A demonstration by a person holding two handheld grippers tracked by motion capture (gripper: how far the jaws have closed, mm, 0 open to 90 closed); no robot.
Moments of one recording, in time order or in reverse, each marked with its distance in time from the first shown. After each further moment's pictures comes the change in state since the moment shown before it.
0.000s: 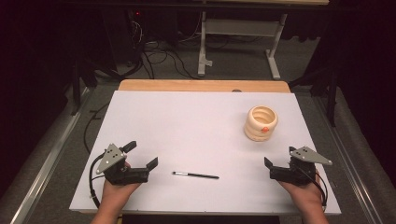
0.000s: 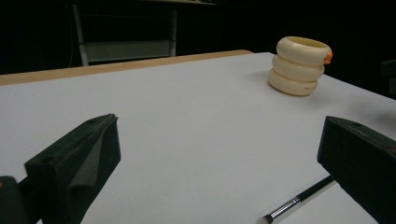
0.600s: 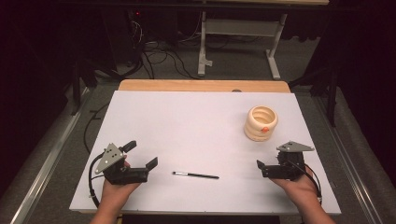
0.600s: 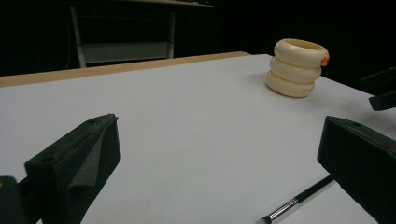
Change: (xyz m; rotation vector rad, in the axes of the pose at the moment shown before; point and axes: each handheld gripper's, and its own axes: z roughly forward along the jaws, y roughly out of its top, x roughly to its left) left arm 0.000 0.001 0.000 -0.007 -0.013 0.002; right arm 0.009 0.012 0.024 0.237 0.056 -0.029
